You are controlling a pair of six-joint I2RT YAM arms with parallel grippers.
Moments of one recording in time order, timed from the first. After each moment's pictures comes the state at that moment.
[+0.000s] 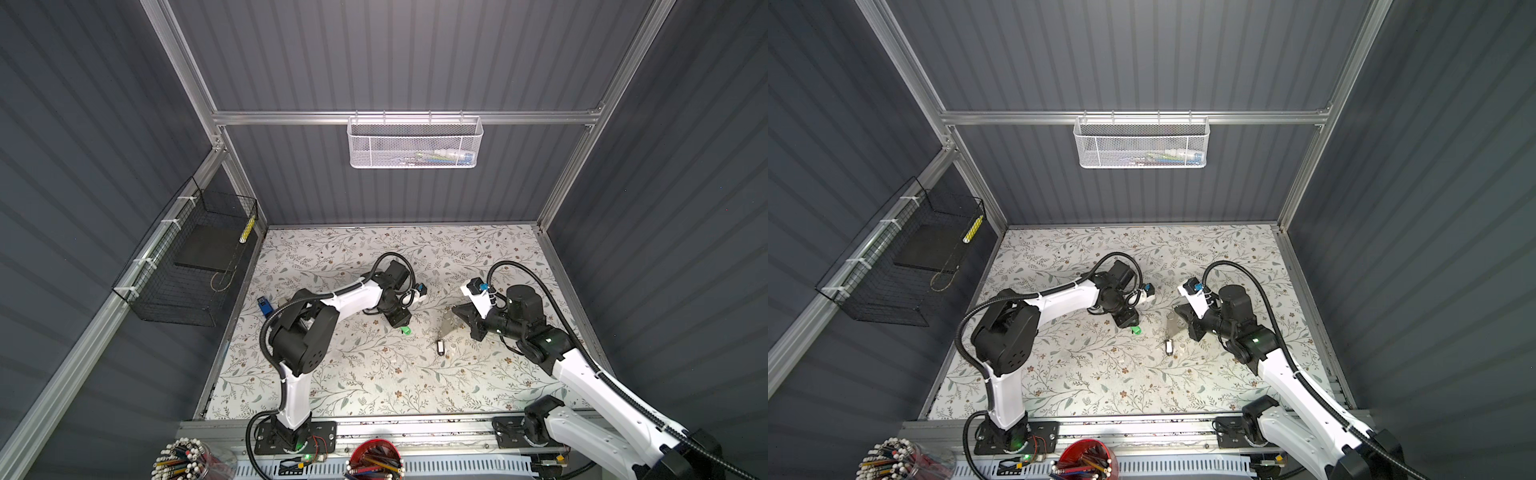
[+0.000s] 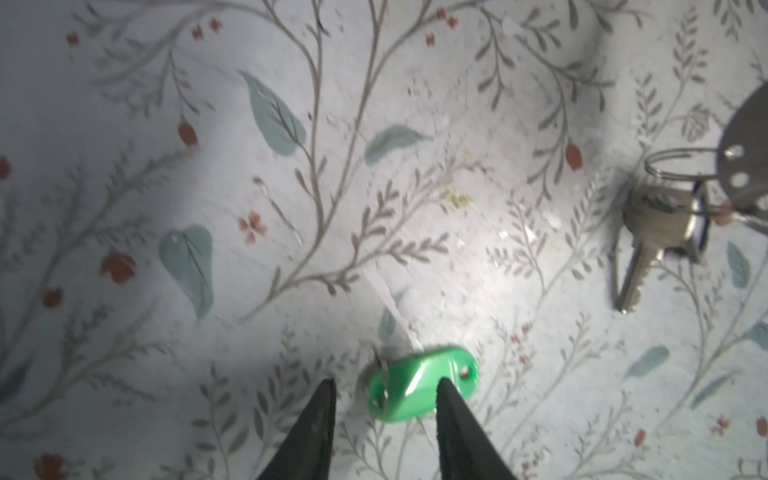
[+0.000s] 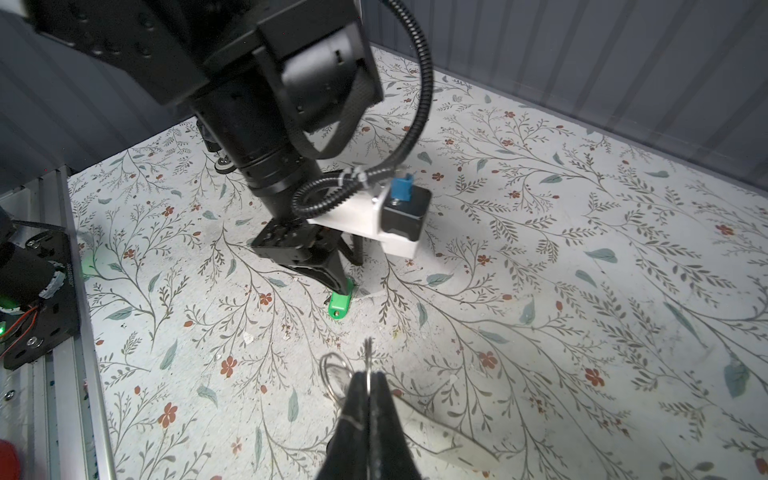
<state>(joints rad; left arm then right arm) -0.67 1.90 1.26 -0.59 0.26 0.39 0.42 0.92 0.60 -0.19 -0.45 -0.14</state>
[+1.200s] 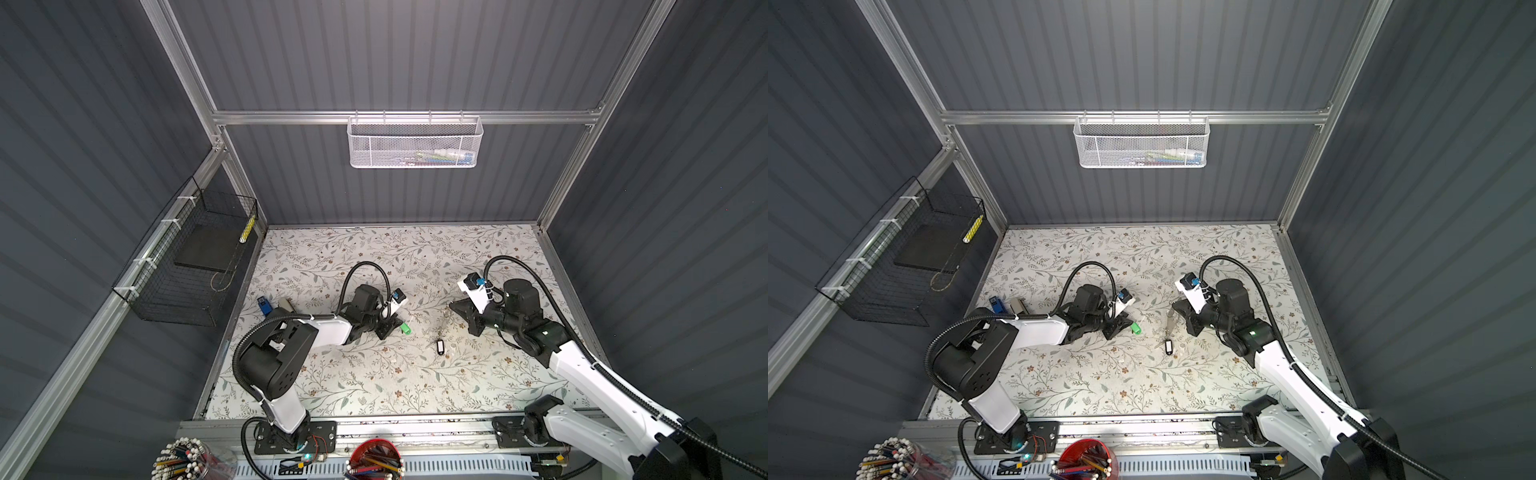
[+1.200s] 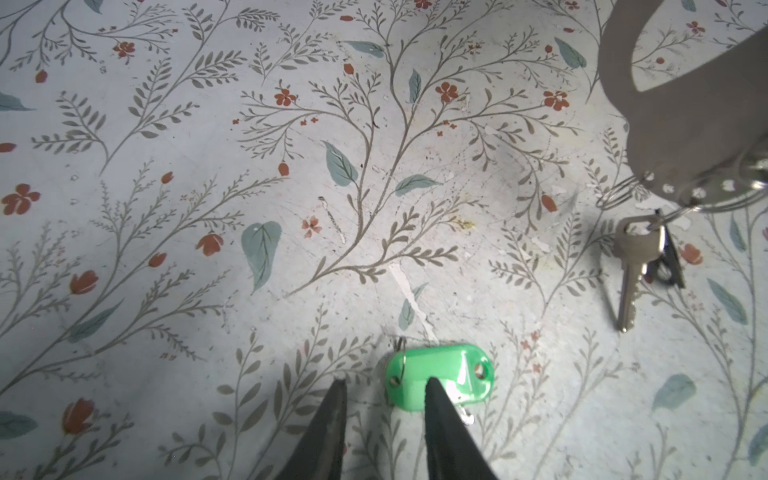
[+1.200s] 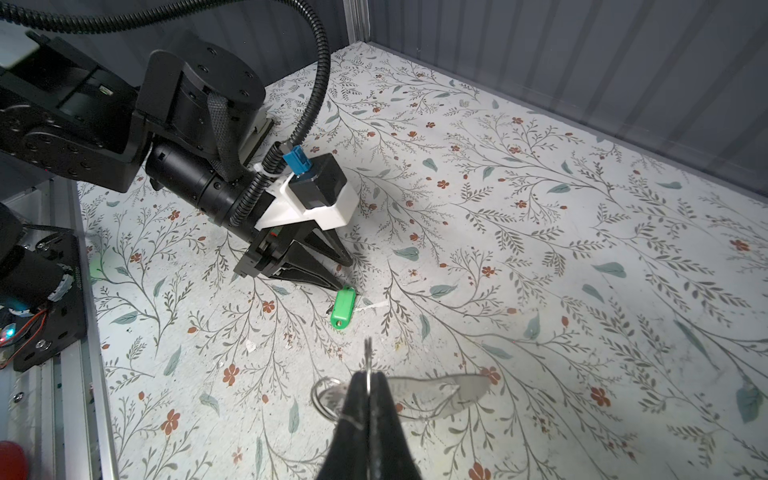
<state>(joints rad) -0.60 1.71 0.73 0.23 0.38 0.28 0.42 0.98 0.65 -0.19 -0.47 -0.15</state>
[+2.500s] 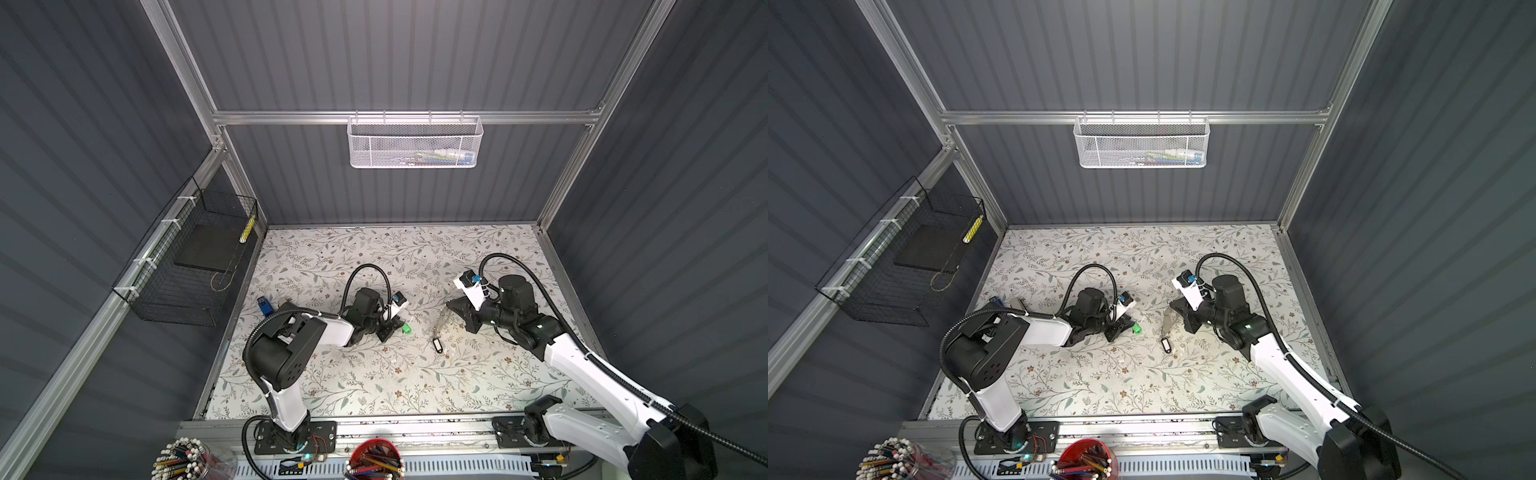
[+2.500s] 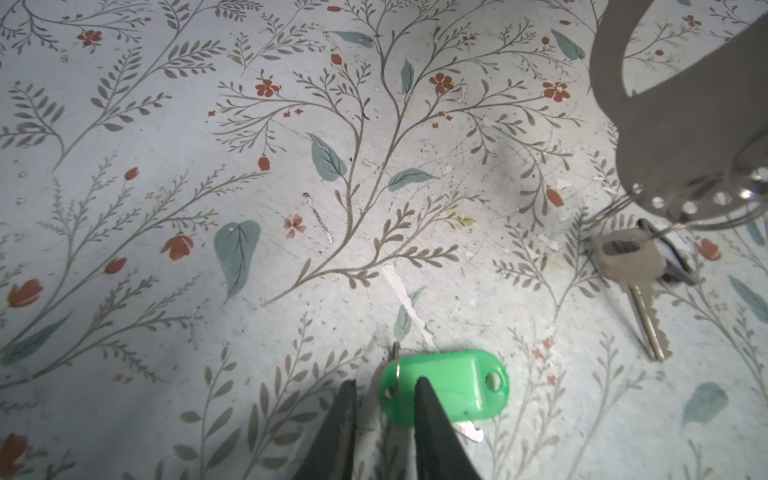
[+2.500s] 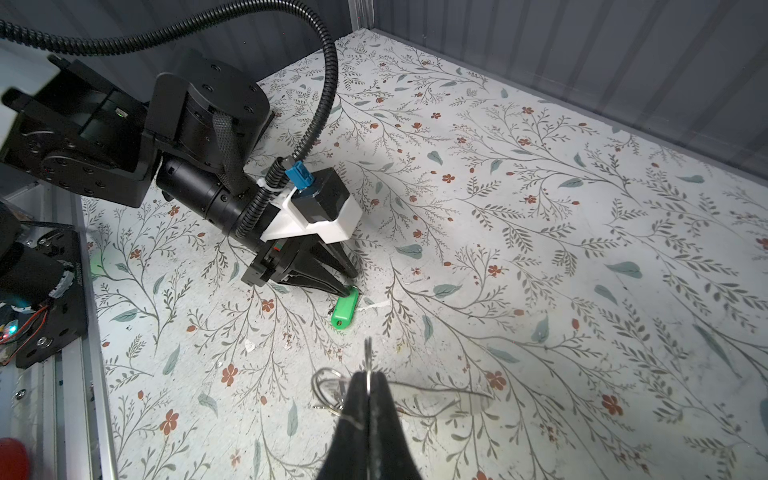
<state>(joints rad) -0.60 1.78 0.71 0.34 0.41 0.29 0.42 1.05 0.68 -0.18 -0.49 -0.16</state>
